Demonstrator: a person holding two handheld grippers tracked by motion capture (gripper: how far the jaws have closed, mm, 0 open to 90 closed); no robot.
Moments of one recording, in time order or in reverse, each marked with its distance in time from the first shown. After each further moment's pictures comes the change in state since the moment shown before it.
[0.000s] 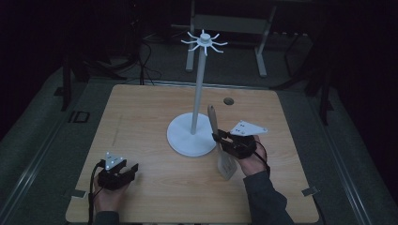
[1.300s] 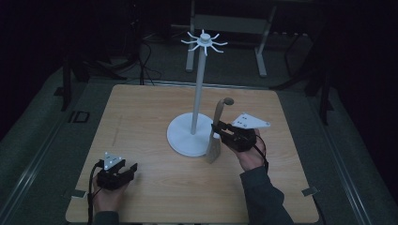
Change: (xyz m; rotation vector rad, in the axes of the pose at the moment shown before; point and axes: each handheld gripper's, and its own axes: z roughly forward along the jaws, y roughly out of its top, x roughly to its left) left arm 0.002 0.000 -0.001 -0.007 0.005 -0.012; right arm -0.004 0.021 -0.001 -0.085 -0.027 0.026
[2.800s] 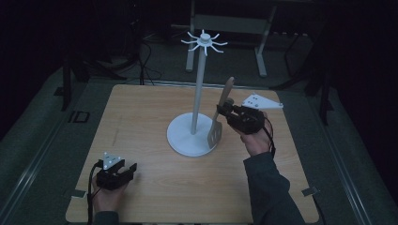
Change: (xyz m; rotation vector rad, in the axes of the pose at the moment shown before) left arm 0.001 -0.001 0.000 0.000 0.005 -0.013; right arm -0.025 0.048 -0.011 -0.081 0.001 0.033
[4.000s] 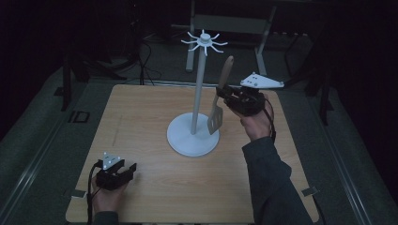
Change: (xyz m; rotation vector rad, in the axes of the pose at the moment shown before) left arm 0.001 0.000 -0.001 0.001 -0.002 -0.001; right arm -0.010 0.048 0.009 0.002 -0.035 -0.020
